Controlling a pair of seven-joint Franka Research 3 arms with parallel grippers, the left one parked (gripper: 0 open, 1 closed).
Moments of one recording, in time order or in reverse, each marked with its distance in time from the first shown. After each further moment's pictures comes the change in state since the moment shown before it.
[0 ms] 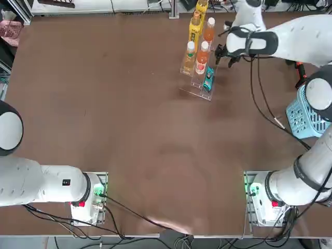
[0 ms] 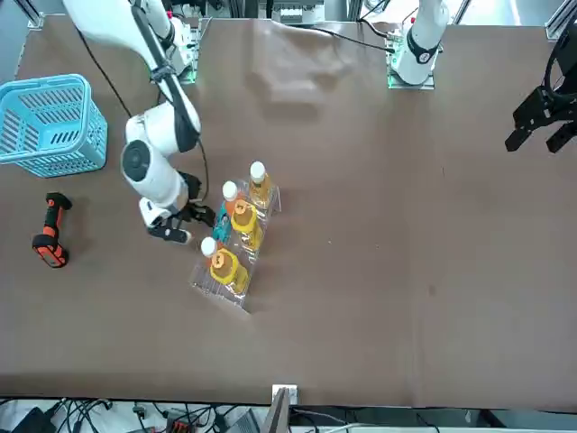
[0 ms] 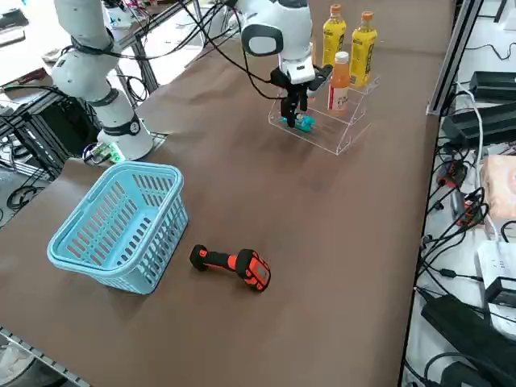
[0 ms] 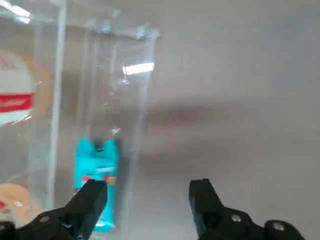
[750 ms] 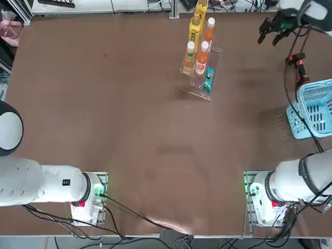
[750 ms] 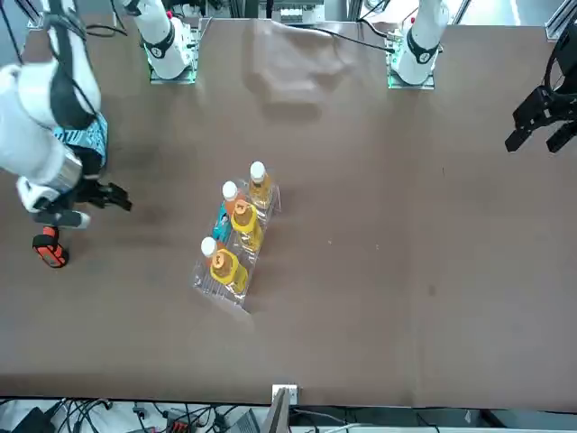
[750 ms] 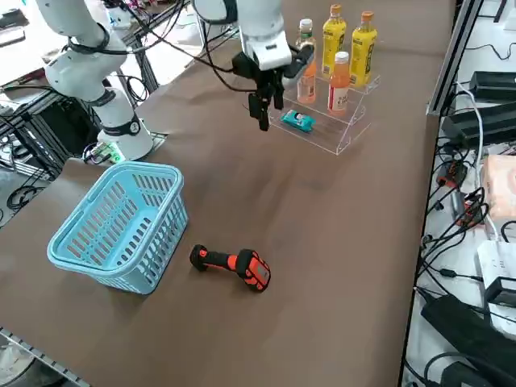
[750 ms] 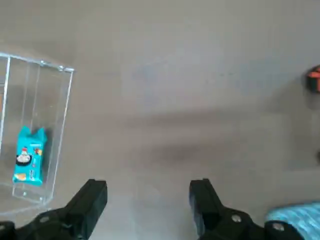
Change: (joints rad) arm -0.319 -0.243 -0.007 0.103 -0.001 -0.381 -0.371
